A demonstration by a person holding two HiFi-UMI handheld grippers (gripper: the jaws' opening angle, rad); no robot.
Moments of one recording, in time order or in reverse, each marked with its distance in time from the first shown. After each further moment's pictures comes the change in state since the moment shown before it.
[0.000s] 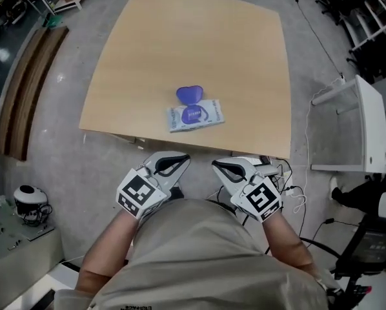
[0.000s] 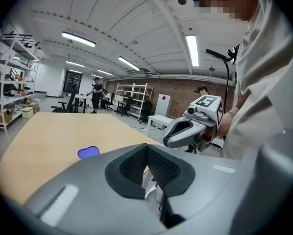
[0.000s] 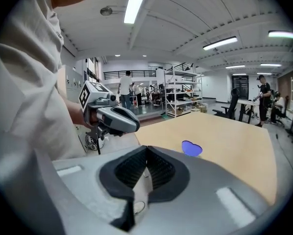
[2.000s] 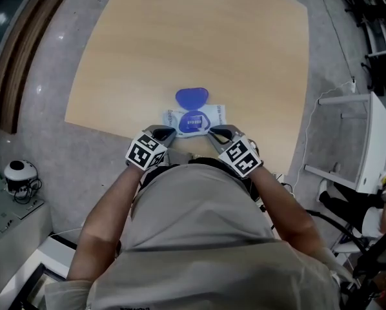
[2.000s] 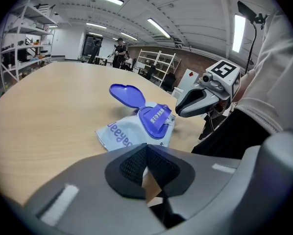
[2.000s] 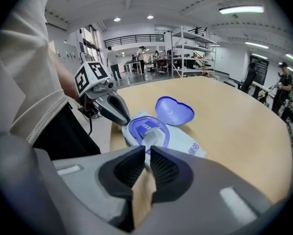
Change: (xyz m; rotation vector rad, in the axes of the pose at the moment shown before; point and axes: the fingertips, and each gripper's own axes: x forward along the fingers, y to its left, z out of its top) left arm 0.114 0.186 -0.182 -0.267 0.384 0.120; right arm 0.158 -0.167 -0.130 -0.059 0.412 0.103
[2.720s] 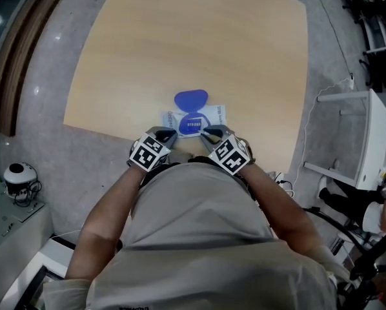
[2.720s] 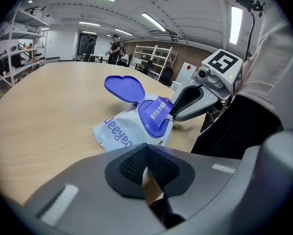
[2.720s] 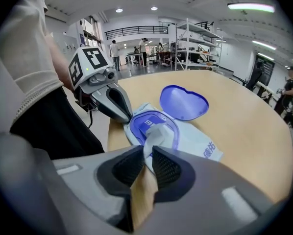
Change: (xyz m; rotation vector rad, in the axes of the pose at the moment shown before) left arm 0.012 0.001 -0.010 0.069 0.060 0.001; right arm 0.029 0.007 -0.006 -0.042 0.104 0.002
